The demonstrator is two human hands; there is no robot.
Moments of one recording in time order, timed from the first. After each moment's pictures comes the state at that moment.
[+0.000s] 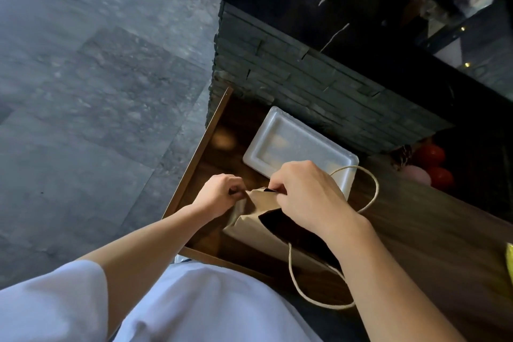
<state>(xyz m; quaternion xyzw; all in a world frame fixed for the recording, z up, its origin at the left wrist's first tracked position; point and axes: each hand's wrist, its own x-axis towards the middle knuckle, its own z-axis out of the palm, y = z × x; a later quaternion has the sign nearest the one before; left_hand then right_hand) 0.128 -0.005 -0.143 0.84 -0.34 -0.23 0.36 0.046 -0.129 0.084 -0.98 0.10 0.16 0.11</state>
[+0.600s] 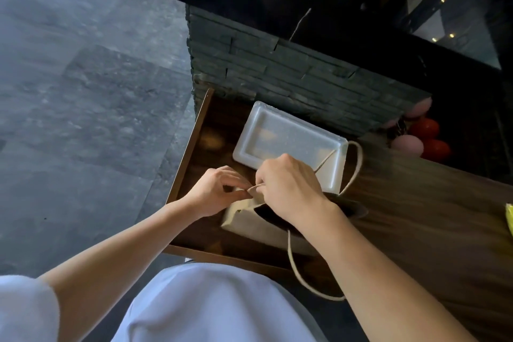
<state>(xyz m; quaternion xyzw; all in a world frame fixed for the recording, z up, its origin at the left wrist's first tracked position) 0.126 -0.001 -0.083 0.74 -0.46 -0.20 0.45 0.036 -0.118 0.078 -0.98 0.14 0.13 0.09</state>
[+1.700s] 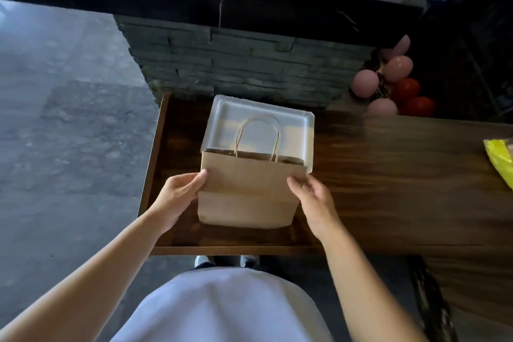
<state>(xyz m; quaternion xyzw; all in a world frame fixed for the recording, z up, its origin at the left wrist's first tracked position) 0.090 0.003 -0.076 0.69 -0.12 -0.45 0.56 -0.119 -0.199 -0.047 -0.59 0.47 -0.10 0.65</state>
